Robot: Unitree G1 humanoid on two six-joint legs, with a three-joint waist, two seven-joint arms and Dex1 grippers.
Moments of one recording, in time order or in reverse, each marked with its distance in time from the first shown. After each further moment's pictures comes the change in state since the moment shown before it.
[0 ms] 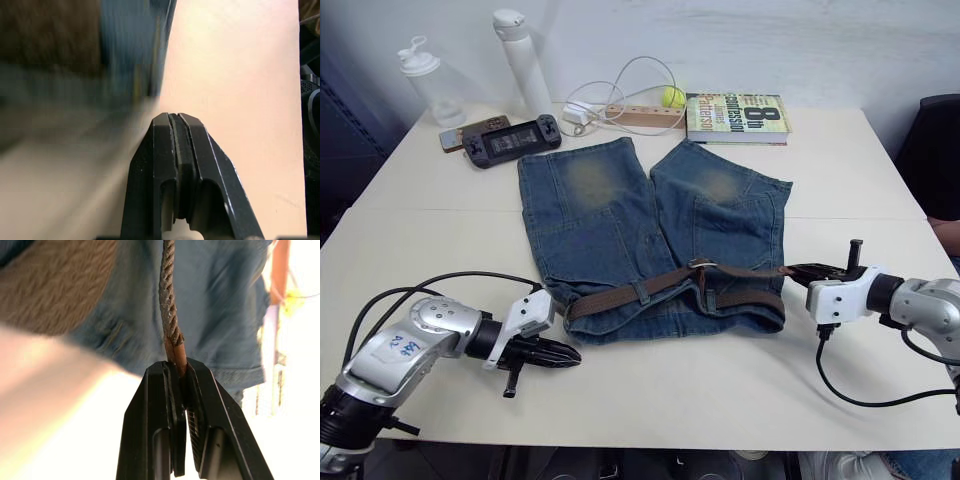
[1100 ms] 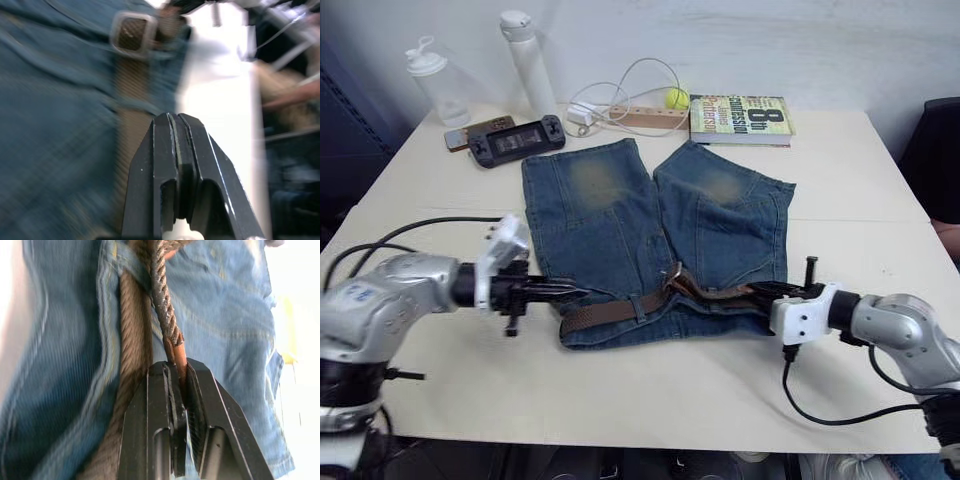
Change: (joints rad) left arm -0.245 -0.125 0.114 0.104 -0.232 0.096 0.133; right arm 0.173 0.079 0.020 -0.415 0.137 0.230 0.056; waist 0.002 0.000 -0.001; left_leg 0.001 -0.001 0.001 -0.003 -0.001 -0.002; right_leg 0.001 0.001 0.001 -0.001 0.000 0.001
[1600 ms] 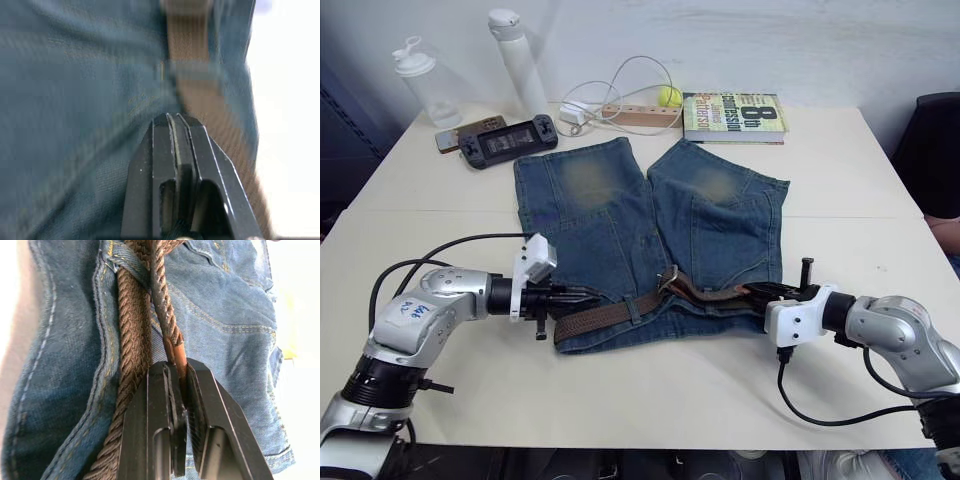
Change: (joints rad) left arm 0.028 -0.063 0.024 0.073 0.042 -0.091 0.002; right arm 0.000 0.016 -0.004 -0.026 -0.048 0.019 -0.025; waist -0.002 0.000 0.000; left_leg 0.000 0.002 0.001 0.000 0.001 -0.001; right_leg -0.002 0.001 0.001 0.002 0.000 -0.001
